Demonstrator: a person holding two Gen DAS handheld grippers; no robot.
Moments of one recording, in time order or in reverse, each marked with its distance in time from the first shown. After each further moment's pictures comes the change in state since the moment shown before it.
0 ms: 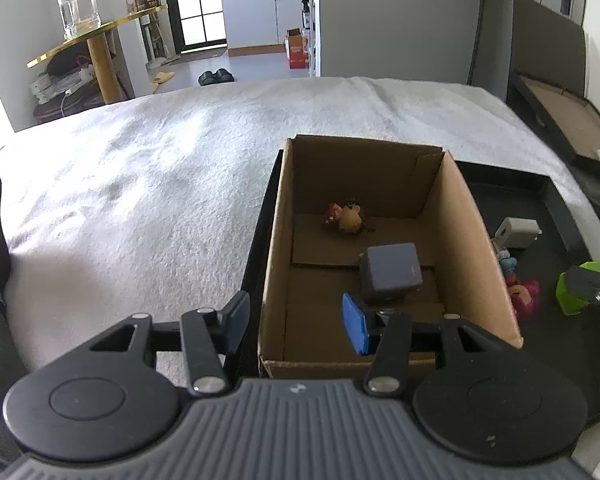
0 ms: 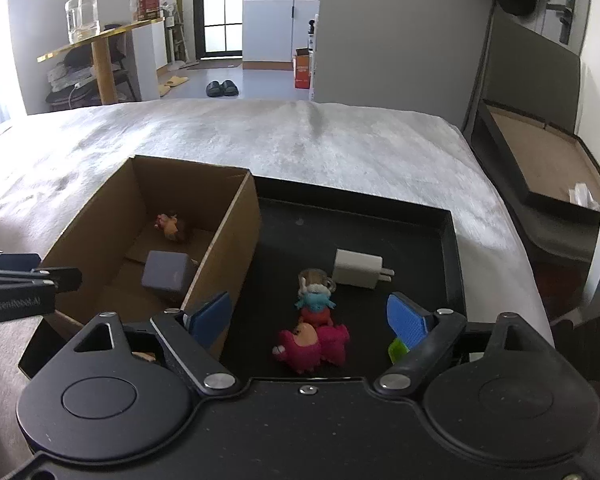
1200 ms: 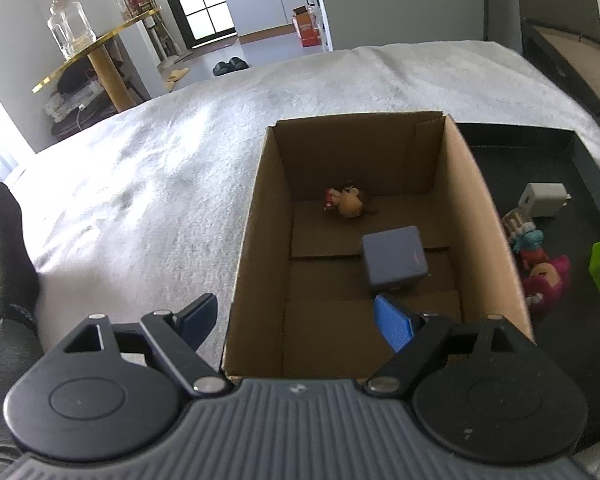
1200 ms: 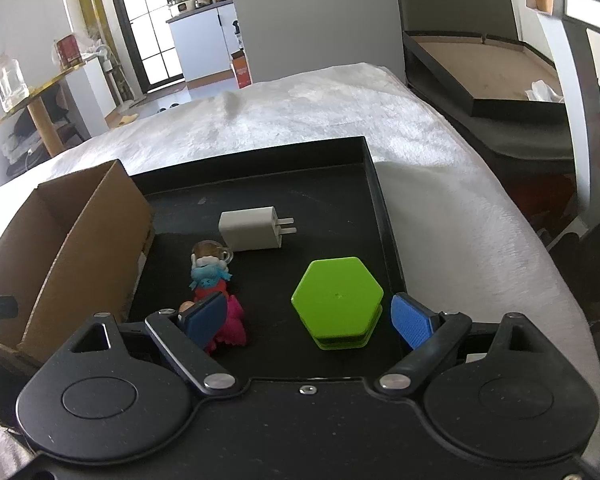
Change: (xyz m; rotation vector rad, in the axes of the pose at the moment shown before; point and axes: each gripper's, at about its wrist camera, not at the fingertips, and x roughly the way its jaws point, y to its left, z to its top) left arm 0.019 -0.041 0.008 0.108 0.068 0.146; right arm 0.048 -0.095 -0.053 0.271 -0.014 0.009
